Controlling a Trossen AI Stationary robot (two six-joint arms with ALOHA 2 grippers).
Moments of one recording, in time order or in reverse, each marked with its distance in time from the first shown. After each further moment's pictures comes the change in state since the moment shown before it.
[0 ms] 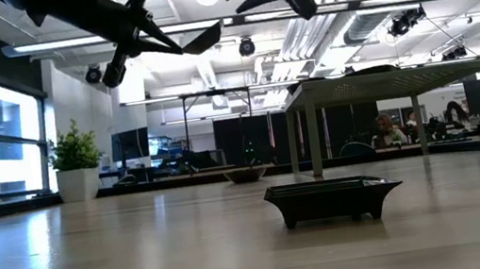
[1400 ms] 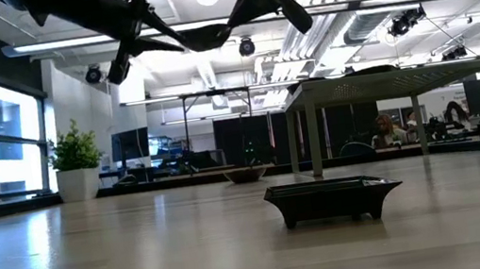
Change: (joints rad) left arm 0.003 0.000 0.000 0.049 0.011 0.062; right arm -0.012 0.064 0.000 0.036 0.076 -0.026
